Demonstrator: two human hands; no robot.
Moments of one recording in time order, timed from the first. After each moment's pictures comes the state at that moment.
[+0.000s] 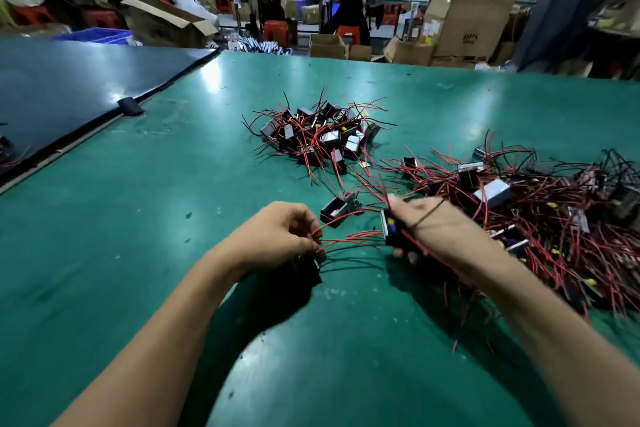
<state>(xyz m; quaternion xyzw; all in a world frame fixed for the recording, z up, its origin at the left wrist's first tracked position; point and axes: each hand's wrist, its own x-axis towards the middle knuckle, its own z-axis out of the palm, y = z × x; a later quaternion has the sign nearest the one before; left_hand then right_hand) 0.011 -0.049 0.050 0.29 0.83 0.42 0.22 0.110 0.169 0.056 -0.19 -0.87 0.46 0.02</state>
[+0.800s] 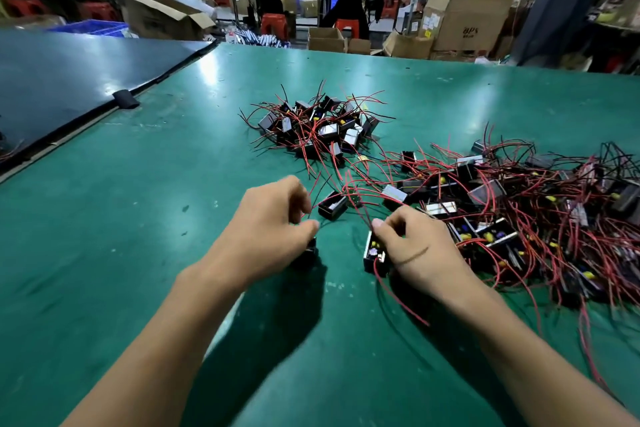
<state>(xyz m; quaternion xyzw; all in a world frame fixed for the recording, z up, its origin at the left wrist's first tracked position) 0.031 -0.052 0.058 0.30 0.88 0.37 -0.04 0.115 0.143 0.025 -0.22 -0.91 0.33 0.13</state>
